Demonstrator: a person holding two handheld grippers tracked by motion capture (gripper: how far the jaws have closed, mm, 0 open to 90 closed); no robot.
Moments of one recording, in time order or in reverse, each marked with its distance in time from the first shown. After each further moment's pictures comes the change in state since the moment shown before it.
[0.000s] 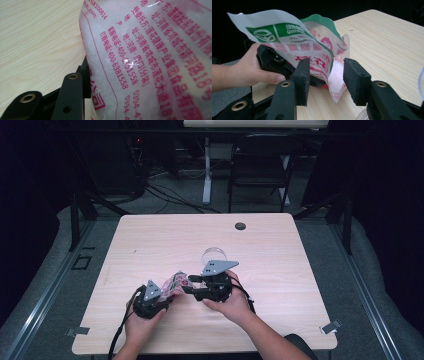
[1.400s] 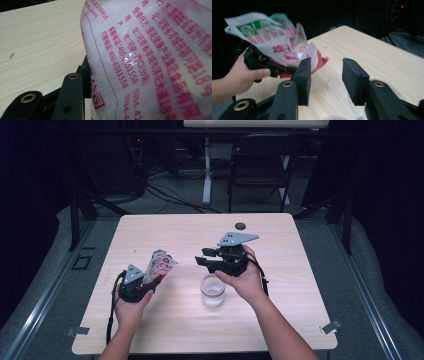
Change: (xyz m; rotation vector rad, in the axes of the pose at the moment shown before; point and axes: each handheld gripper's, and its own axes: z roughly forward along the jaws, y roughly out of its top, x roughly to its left) left arm 0.045 0.019 -0.016 -0.127 0.068 -0.135; right arm -0.038 0.052 -0.044 -0.072 -0.115 0.057
